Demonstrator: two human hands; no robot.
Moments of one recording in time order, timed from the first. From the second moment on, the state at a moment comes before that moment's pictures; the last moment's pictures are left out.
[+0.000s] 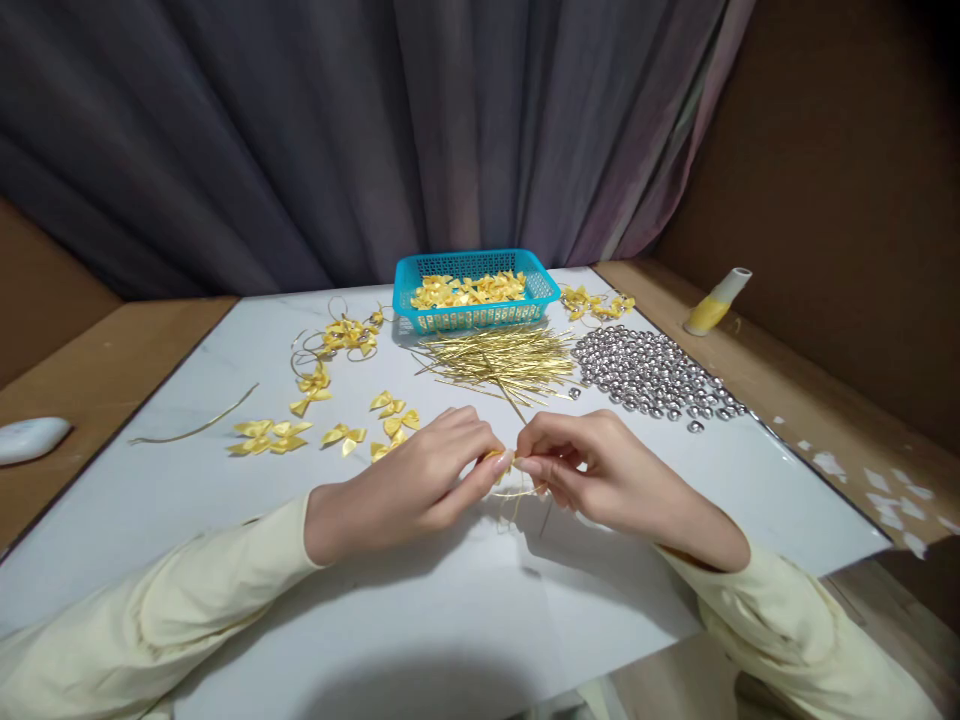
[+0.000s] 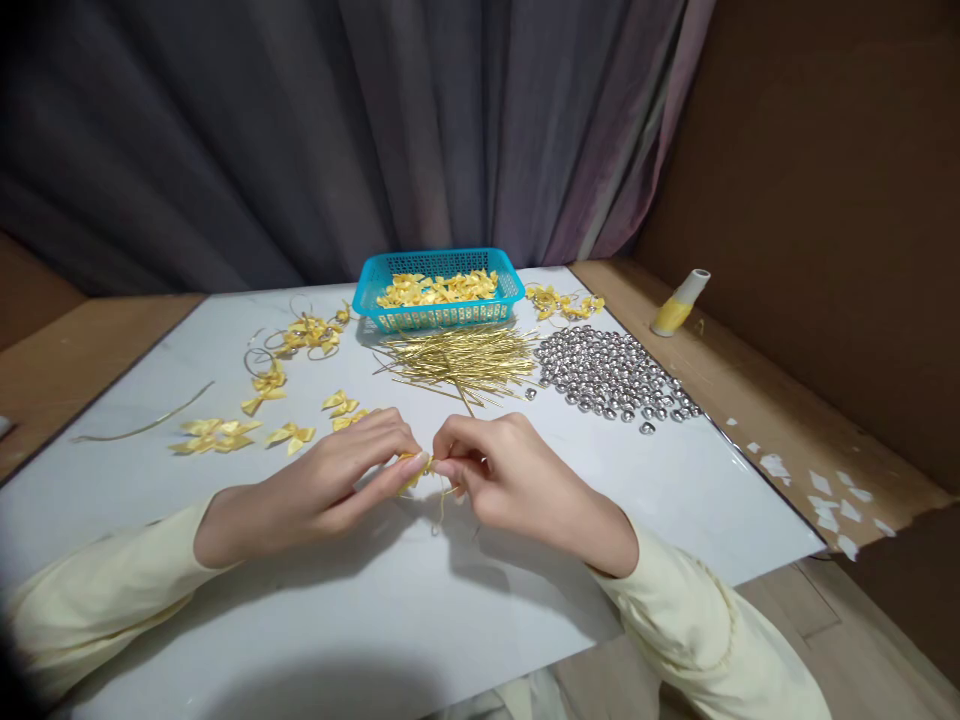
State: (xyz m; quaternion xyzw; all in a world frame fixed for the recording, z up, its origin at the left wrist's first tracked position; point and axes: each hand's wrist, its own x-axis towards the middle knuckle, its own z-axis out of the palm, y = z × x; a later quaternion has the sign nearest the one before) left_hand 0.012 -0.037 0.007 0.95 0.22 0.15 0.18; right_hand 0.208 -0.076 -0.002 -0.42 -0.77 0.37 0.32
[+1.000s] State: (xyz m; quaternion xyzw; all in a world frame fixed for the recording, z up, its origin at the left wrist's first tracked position) left_hand 0.011 -0.036 0.010 0.94 0.19 0.14 0.23; right_hand 0.216 -0.066 -0.007 -0.39 -0.67 0.57 0.28
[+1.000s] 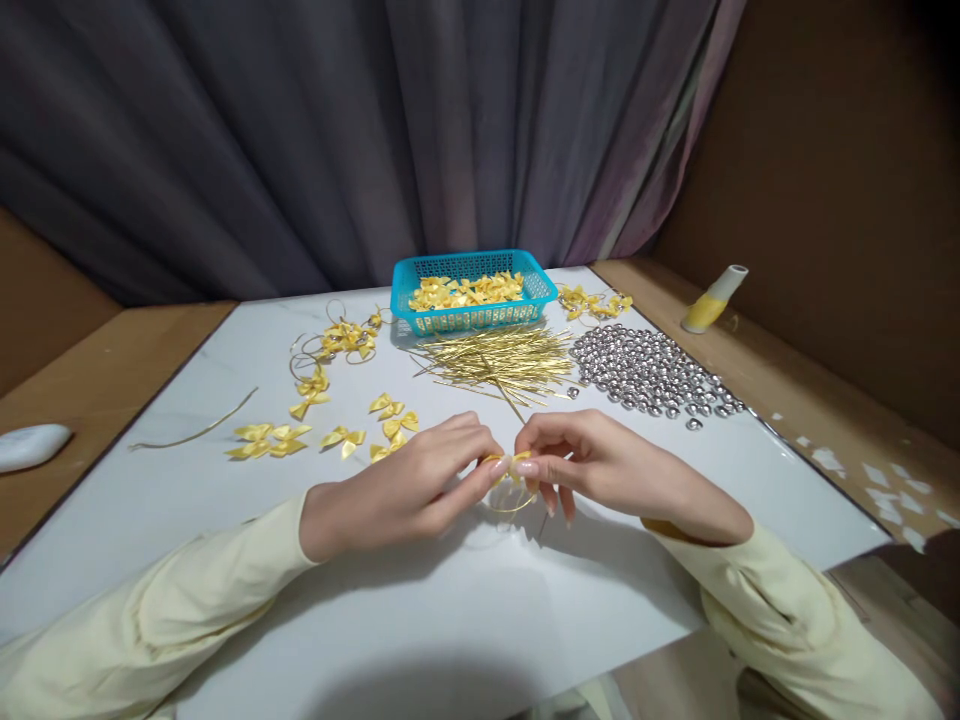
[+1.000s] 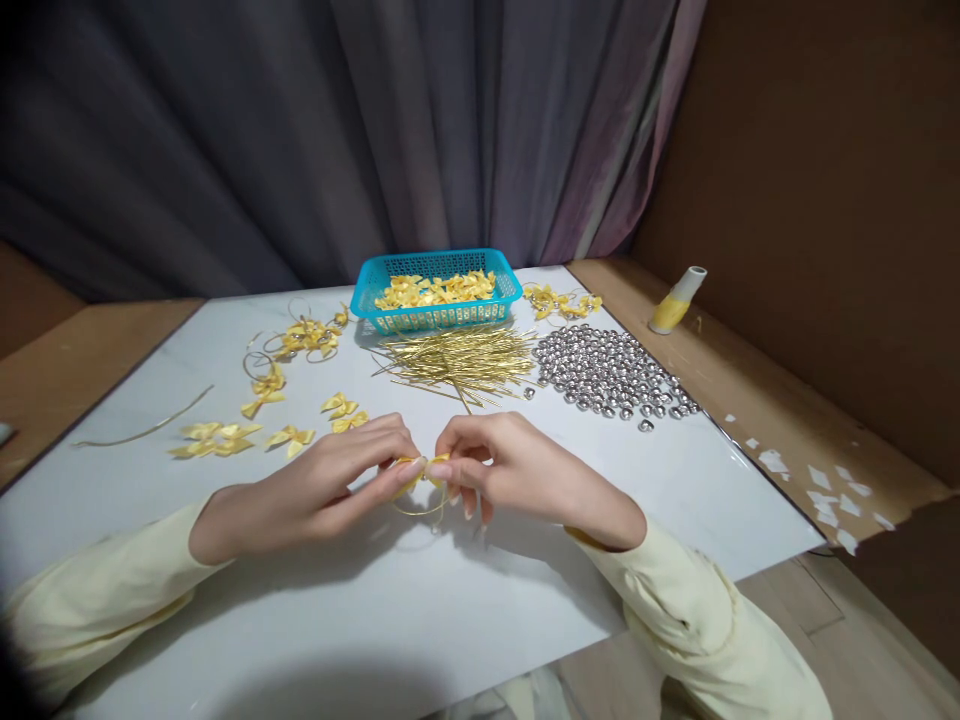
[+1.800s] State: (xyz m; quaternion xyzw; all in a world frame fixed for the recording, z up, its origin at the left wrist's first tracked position) left_hand 0.013 -0.036 0.007 0.94 0.21 0.15 0.23; right_hand 0.214 -0.071 -0.004 -0.42 -0.67 0.53 0.31
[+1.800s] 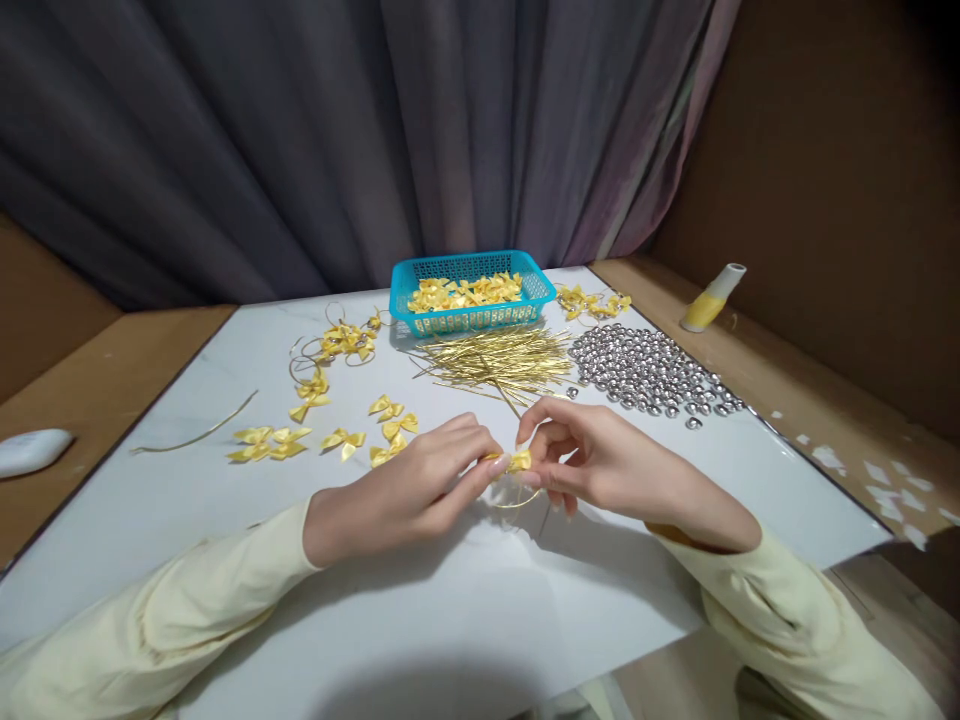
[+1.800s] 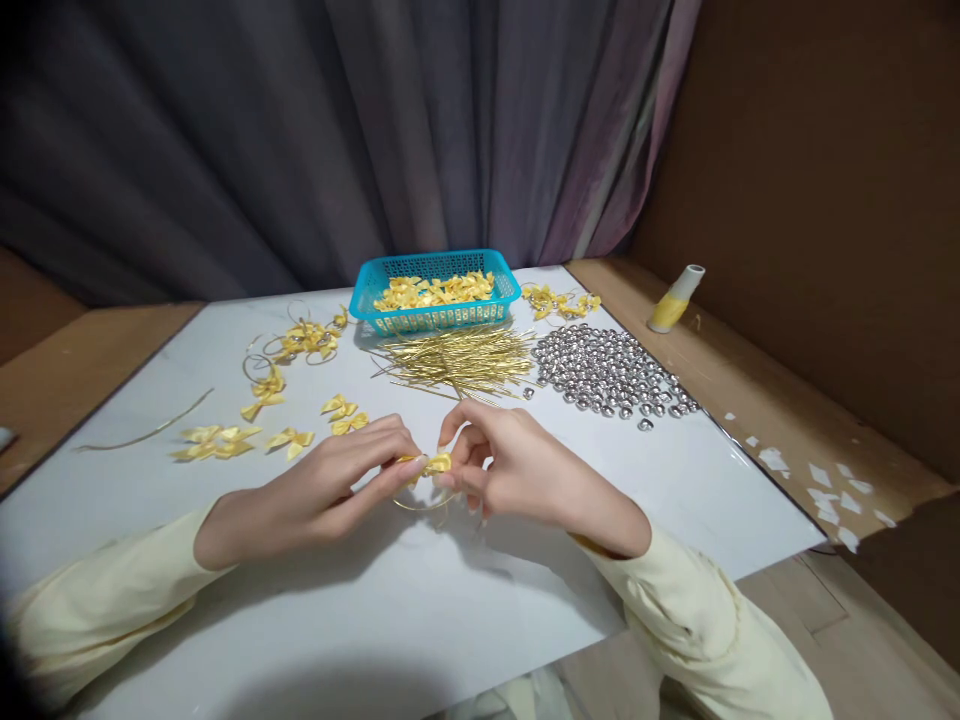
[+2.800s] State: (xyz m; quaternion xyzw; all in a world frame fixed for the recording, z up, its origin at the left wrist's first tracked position) left_hand 0.010 -0.032 0.014 0.94 0.23 0.17 0.20; right_hand 0.221 -0.063 -0.004 -0.37 -0.55 0.67 0.33
